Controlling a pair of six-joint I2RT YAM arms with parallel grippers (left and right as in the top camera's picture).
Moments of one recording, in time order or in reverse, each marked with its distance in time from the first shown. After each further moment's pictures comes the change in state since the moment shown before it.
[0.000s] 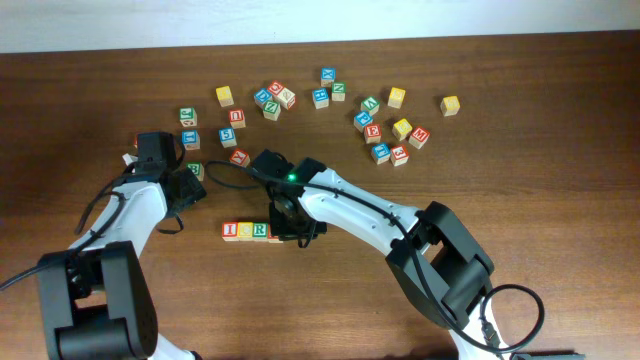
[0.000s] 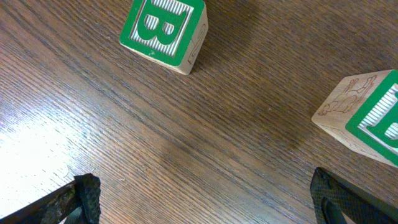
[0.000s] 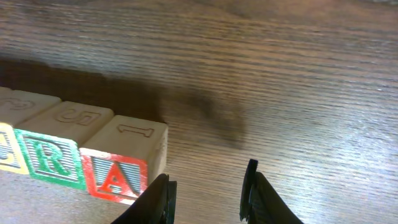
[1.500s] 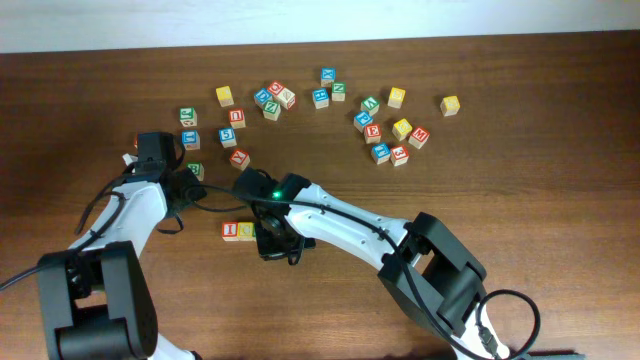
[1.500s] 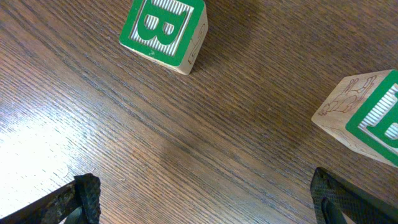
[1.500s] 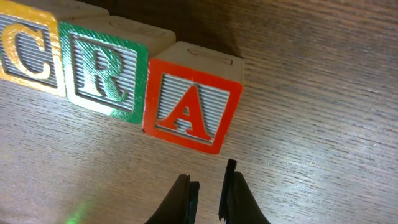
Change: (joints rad) left arm 0.000 0.000 0.000 0.000 0.000 0.000; right arm 0.082 0.000 0.000 -0.007 -0.066 -0.037
